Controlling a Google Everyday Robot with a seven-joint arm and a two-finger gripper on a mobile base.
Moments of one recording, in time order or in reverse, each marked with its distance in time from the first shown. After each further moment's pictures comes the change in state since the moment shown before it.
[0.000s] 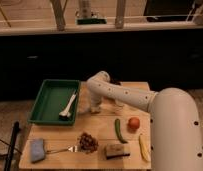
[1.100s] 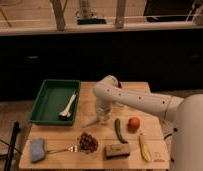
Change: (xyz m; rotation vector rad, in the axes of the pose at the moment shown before) arm 0.025 0.090 -0.035 -0.110 0.039 -0.017
